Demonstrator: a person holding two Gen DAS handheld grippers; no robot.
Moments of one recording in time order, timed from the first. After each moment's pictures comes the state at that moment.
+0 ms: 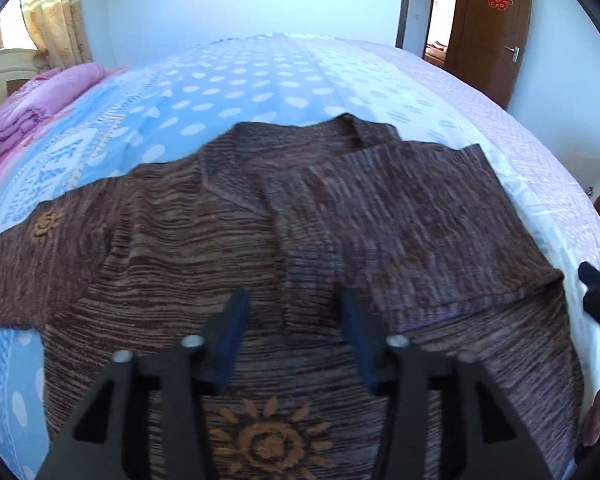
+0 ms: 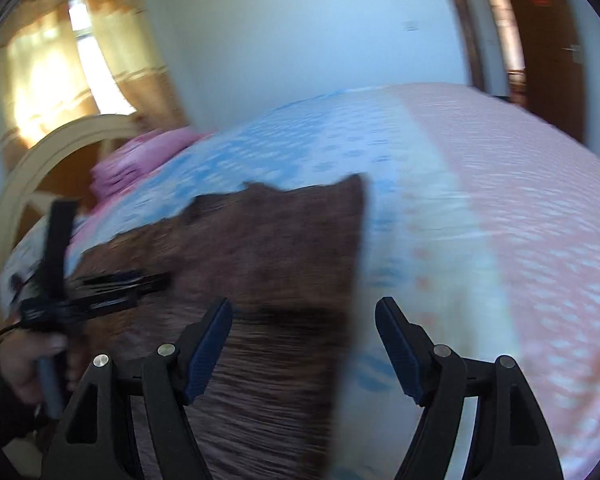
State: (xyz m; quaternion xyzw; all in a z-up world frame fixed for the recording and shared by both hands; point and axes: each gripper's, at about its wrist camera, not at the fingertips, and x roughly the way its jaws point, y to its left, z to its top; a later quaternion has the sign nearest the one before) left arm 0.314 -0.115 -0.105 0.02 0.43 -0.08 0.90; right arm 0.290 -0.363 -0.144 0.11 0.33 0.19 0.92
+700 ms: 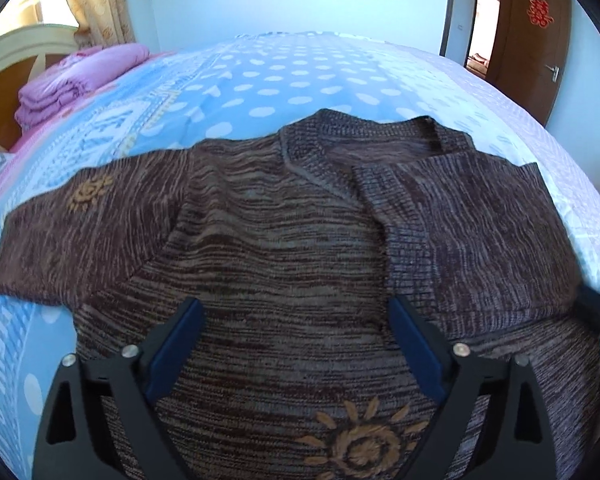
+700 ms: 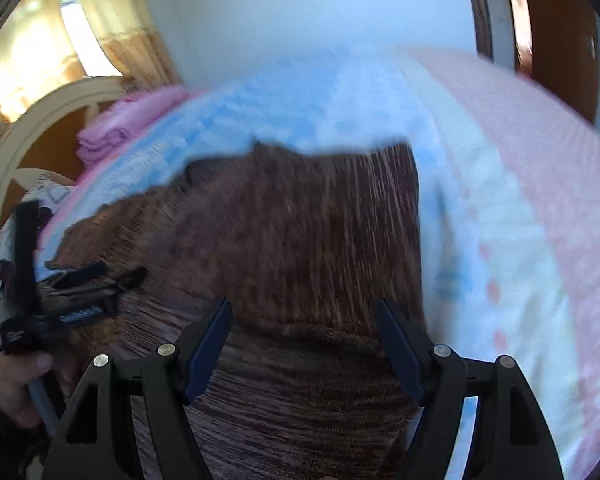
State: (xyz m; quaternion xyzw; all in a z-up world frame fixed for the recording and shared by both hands) left arm 0.325 -0.074 -0.123 -0.01 0.44 -0.01 0.90; right arm 0.335 -0.325 -0.165 0.10 0.42 0.15 0.89
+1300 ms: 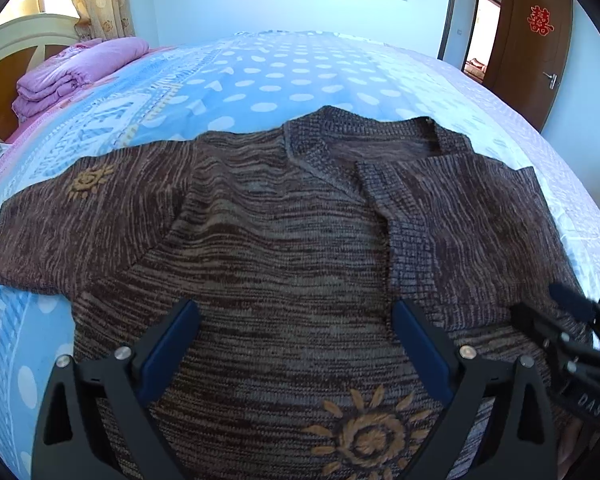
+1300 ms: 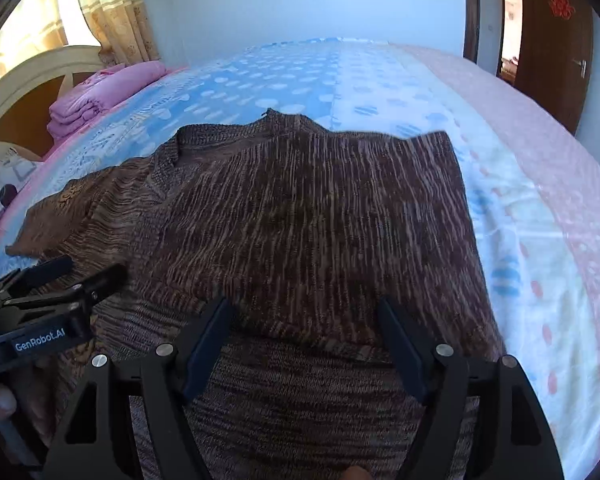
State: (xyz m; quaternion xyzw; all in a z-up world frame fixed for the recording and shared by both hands) left arm 0.317 -0.069 -0.124 -0.02 0.44 -0.02 0.90; right arm 0.343 -0.260 -0.165 0.03 0.43 0.09 0.90
